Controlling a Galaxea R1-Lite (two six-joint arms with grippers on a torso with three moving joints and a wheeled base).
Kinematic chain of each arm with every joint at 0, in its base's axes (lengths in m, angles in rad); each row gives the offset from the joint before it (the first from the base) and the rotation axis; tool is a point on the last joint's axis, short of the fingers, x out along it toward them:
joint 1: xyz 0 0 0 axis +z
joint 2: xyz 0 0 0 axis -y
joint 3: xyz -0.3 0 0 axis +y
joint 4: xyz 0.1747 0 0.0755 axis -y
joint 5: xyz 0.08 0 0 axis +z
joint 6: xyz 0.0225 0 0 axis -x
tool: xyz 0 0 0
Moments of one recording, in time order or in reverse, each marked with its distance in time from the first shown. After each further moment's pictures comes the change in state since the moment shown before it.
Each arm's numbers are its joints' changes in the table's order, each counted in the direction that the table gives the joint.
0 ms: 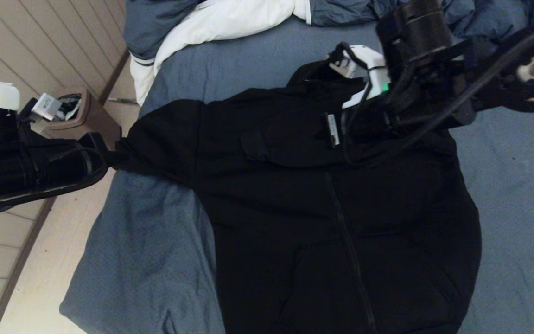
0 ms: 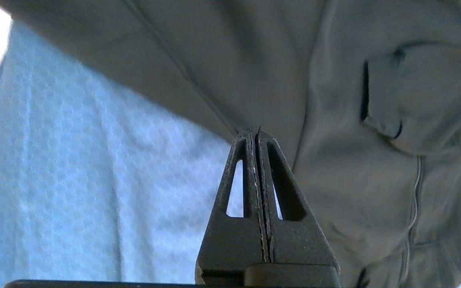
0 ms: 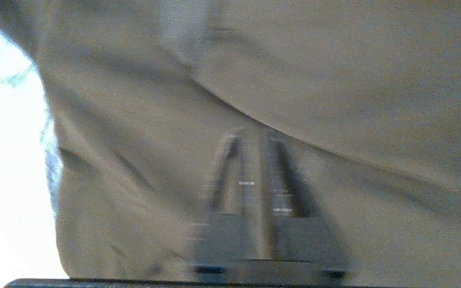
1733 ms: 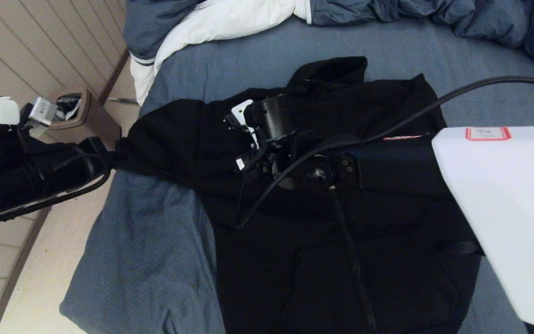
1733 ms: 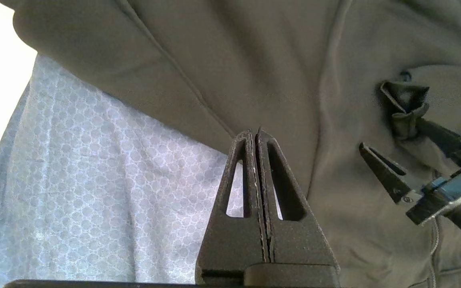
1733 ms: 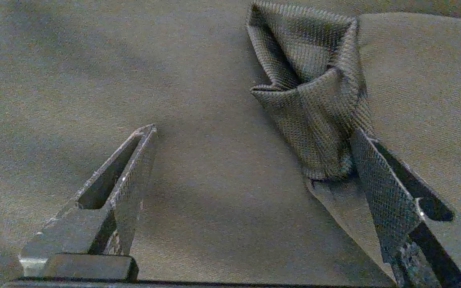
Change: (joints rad) left arm 0.000 -0.016 0.109 0.211 0.043 -0.012; right arm 0.194 -0.385 -0.095 0.469 -0.394 0.229
